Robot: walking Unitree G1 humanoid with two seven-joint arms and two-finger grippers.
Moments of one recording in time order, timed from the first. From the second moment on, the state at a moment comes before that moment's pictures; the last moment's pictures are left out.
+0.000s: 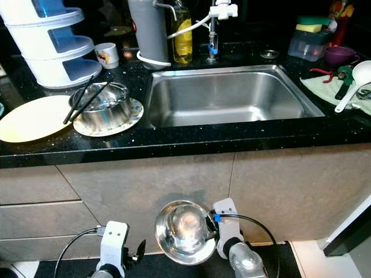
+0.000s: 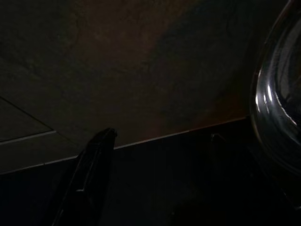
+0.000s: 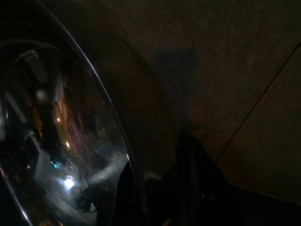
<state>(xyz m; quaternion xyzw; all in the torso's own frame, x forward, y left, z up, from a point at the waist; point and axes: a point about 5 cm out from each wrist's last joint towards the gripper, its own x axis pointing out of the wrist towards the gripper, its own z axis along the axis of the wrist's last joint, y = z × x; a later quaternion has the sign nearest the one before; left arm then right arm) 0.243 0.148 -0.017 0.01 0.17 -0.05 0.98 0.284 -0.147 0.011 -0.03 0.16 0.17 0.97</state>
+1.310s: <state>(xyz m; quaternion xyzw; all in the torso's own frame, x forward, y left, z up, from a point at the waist) 0.248 0.148 -0.014 -0.02 0.17 -0.02 0.99 0.295 -0.151 0.020 -0.05 0.16 0.17 0.97</state>
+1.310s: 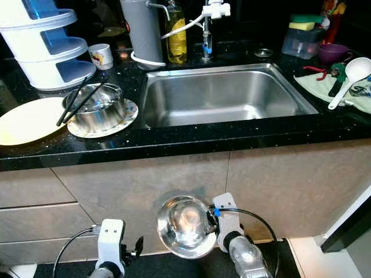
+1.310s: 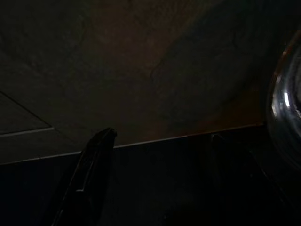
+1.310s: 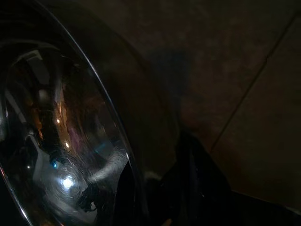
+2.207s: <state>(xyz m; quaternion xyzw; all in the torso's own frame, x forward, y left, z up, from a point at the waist) 0.253 0.150 -0.016 0.03 0.18 -0.01 0.98 0.296 -0.148 0.020 -0.11 0.15 0.17 0.97</state>
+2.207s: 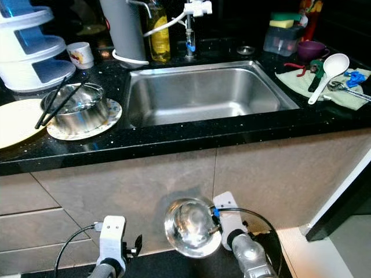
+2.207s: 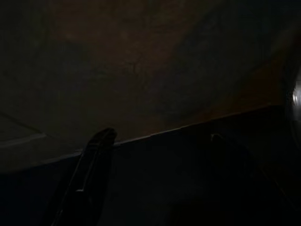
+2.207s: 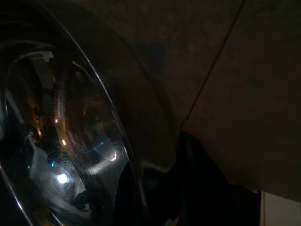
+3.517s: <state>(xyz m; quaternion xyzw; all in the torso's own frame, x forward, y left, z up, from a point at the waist) 0.253 0.156 0.005 0.06 0.11 -0.08 0.99 0.303 -0.131 0.026 -0.09 0.15 0.19 0.97</state>
